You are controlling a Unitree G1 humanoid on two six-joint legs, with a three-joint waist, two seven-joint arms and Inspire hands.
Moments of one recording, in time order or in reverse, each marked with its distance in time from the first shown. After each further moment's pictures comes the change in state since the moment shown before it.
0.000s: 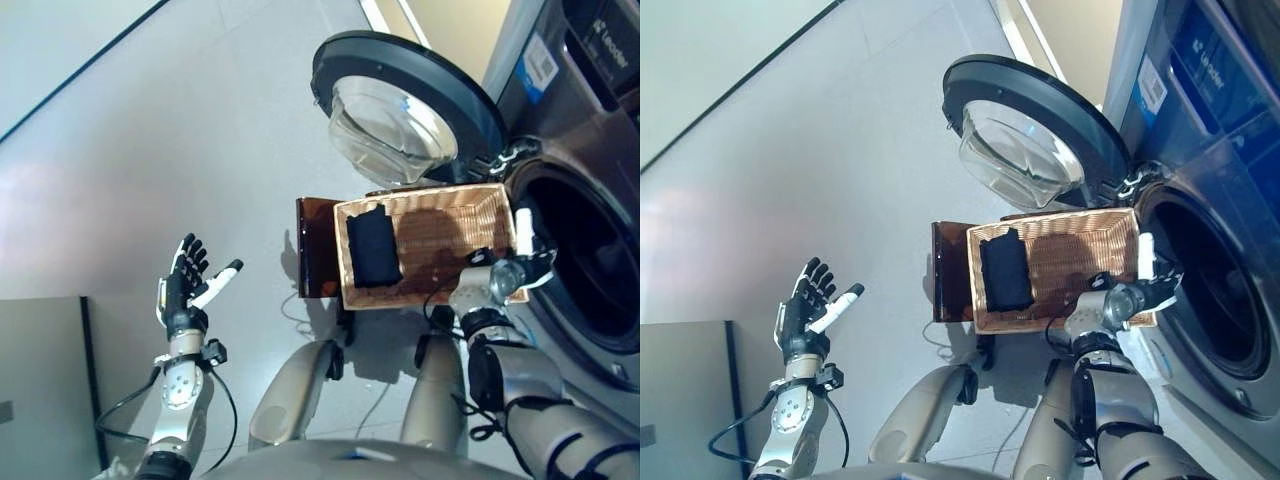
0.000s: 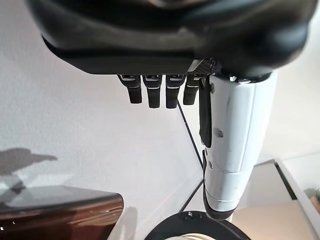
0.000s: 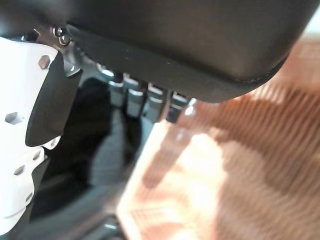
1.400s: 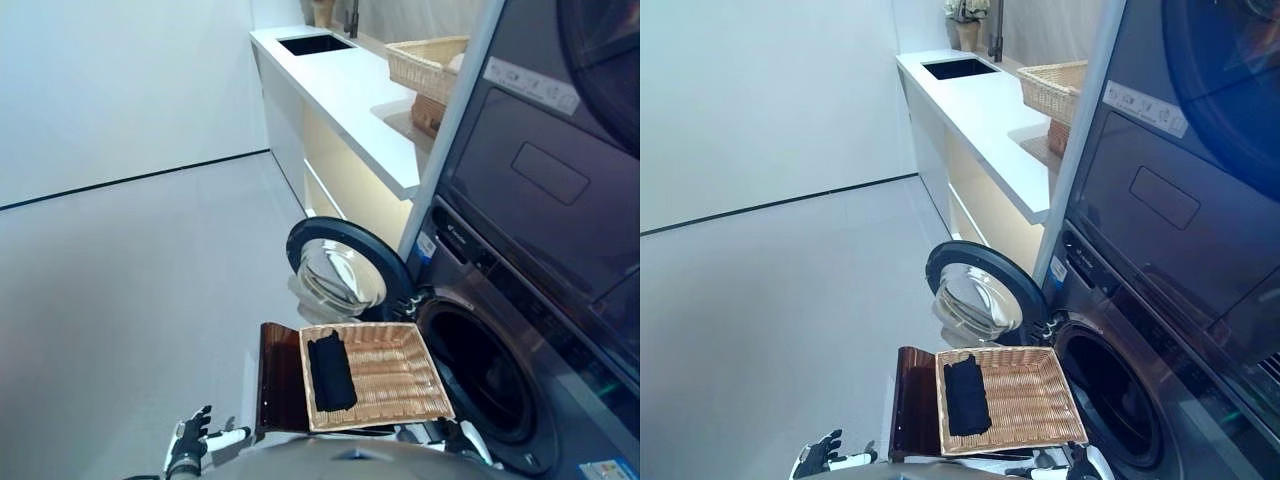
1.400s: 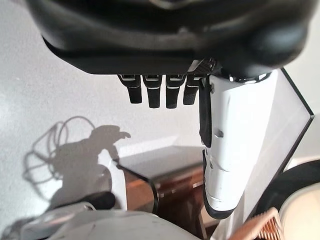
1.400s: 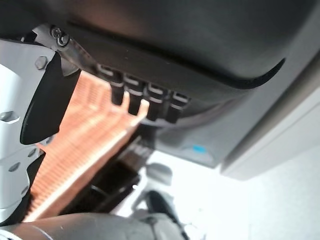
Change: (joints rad) left arm -0.036 -0.011 -0.022 0.948 0.366 0.157 -0.044; right arm 0.648 0.039 0.290 0.194 -1.193 0.335 0.152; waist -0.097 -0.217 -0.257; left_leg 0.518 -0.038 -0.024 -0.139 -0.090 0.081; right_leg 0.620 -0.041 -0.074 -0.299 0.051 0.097
